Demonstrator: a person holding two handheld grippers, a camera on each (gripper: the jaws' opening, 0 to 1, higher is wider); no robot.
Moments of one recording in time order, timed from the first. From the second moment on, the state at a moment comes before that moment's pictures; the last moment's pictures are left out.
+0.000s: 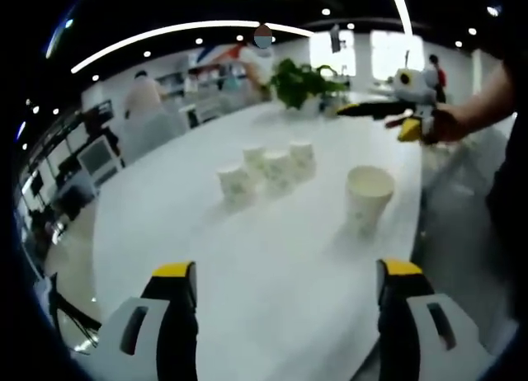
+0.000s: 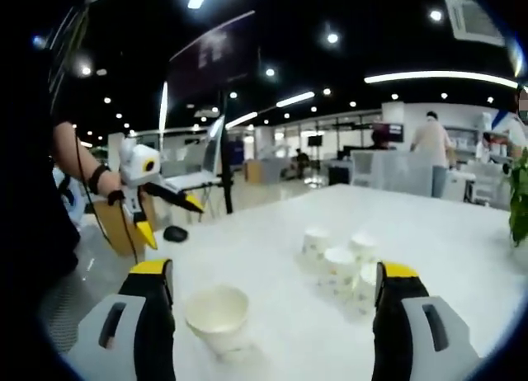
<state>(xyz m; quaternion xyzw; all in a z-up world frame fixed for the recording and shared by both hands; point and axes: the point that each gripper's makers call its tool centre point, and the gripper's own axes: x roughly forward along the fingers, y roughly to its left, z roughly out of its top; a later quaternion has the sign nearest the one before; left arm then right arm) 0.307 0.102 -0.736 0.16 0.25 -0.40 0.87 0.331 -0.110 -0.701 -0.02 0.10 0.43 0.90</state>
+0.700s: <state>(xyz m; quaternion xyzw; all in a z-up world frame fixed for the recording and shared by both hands) 0.306 0.114 -0.738 0.13 0.25 -0.37 0.88 0.360 -0.148 -0.700 -0.01 0.15 0.40 0.91</state>
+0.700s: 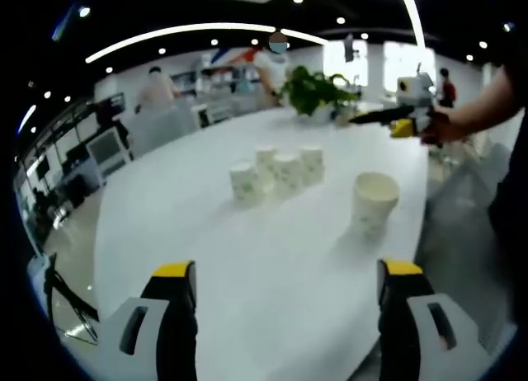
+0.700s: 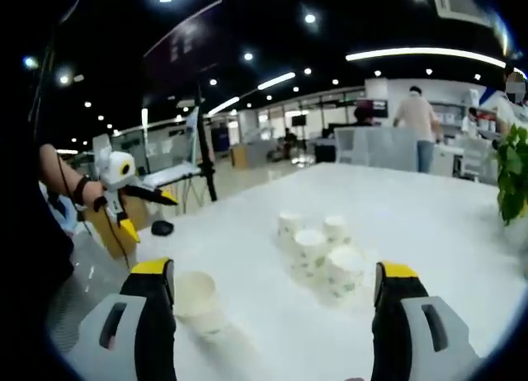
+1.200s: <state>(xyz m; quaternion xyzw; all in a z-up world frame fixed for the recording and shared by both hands) 0.303 0.121 -0.742 0.13 0.26 -0.35 0.89 0.405 -0.154 -0.712 -0.01 0.20 0.43 0.88</state>
